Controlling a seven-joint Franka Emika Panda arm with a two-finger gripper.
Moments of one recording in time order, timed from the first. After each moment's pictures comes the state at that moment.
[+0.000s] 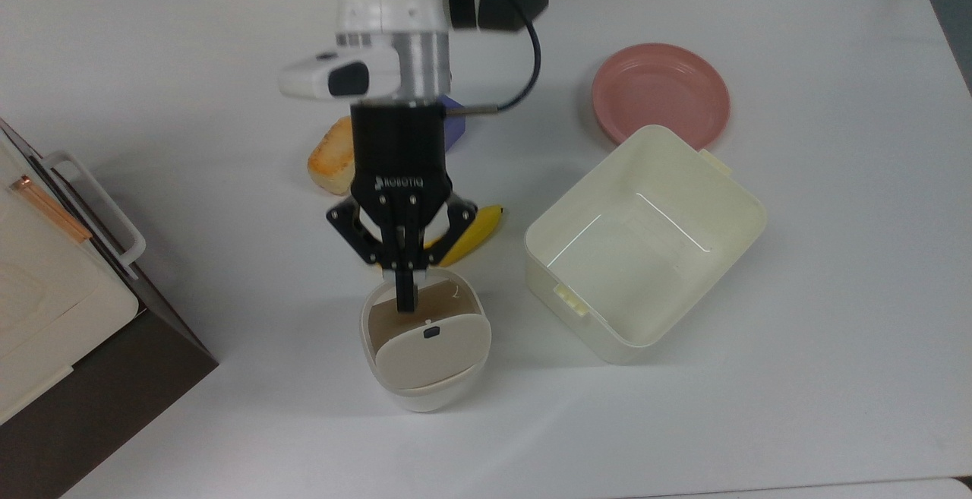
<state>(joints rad) 0.13 0.49 -0.10 -1.49 0.12 2.88 0.05</state>
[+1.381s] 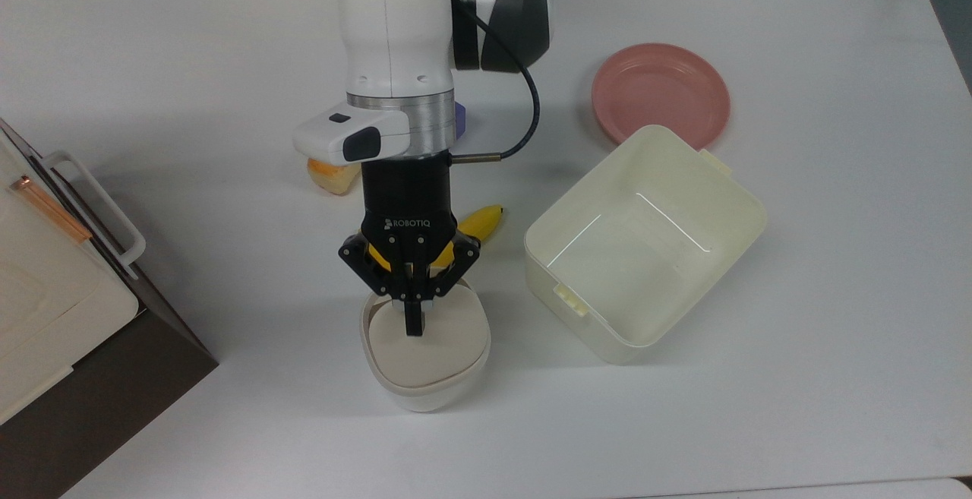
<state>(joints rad) 0.12 0.56 -0.11 -1.41 0.12 2.74 0.03</state>
